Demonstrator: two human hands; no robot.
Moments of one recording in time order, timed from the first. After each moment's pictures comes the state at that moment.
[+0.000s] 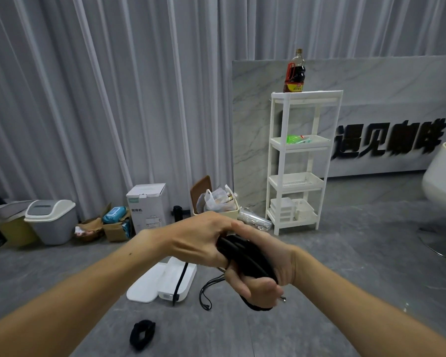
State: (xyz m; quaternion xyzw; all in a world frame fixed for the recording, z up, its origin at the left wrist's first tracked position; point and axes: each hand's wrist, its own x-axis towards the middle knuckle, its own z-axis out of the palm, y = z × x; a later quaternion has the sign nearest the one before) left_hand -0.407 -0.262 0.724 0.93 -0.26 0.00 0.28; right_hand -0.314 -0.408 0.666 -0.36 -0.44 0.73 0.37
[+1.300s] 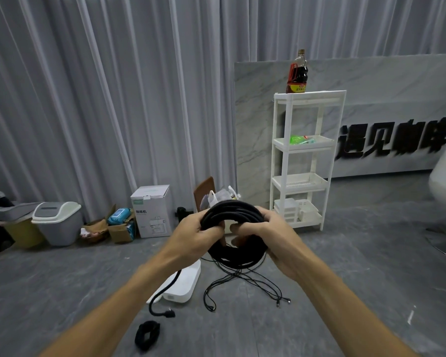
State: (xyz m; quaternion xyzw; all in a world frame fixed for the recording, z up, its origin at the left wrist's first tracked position) left_hand -0.413 -0.251 0.680 0.84 0.01 0.19 0.50; right_hand -0.333 -0.416 0.684 -0.61 -0.26 0.25 0.70
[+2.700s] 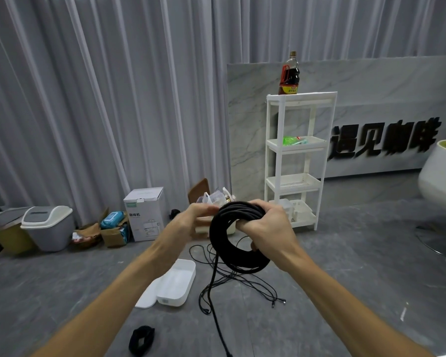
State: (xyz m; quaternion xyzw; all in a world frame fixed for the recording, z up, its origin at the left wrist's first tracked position) left_hand -0.404 -0.245 0.688 0.74 0.02 0.13 0.66; right_hand -0.315 -0.414 0.680 -0.71 -0.30 0.01 0.64
